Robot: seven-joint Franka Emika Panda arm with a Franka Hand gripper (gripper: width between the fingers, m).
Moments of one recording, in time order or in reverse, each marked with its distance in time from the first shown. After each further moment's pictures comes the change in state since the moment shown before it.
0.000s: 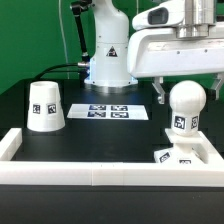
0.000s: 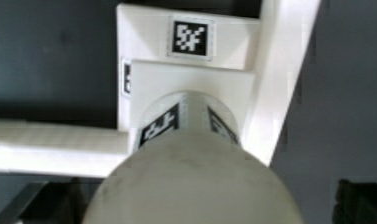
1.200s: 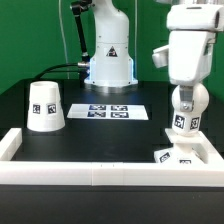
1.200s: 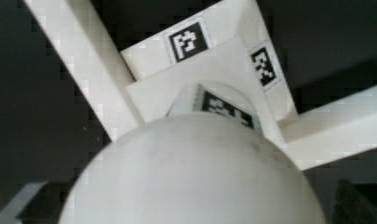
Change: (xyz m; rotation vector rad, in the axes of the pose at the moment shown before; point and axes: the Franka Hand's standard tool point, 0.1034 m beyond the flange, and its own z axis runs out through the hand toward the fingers) arm 0.005 -0.002 0.007 -0.041 -0.084 -1.019
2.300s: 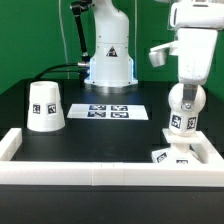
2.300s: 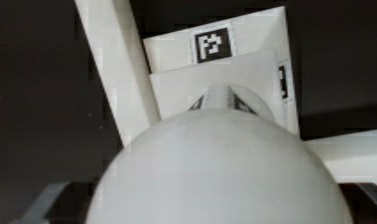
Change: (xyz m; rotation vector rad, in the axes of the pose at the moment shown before) arm -0.009 0.007 -0.001 -0.014 -0.001 0.009
